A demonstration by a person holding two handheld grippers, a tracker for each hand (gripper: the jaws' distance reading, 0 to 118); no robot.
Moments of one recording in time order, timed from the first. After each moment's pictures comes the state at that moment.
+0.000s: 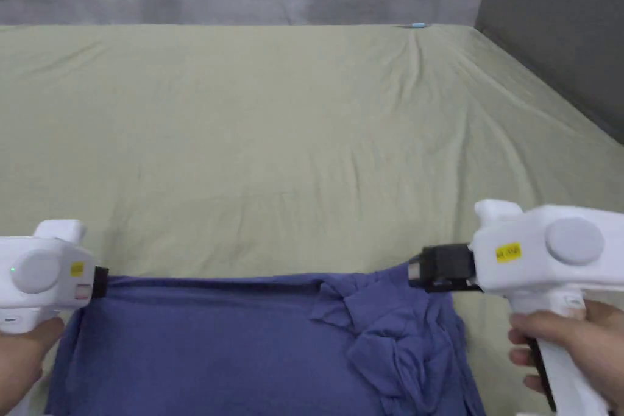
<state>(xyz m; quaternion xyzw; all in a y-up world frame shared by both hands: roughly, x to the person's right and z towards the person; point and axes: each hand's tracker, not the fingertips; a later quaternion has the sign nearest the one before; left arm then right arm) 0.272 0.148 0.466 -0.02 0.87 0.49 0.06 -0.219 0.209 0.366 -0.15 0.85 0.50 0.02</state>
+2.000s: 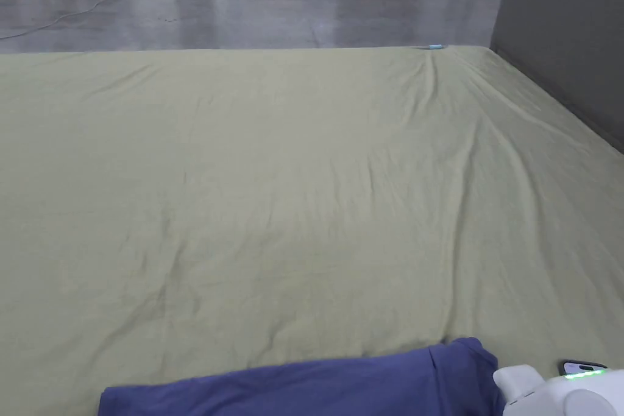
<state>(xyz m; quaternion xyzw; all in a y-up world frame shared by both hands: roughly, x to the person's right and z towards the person) 0.320 0.124 0.187 -0.01 0.82 0.57 0.11 -0.199 0.130 0.165 -0.06 0.76 0.64 -0.04</state>
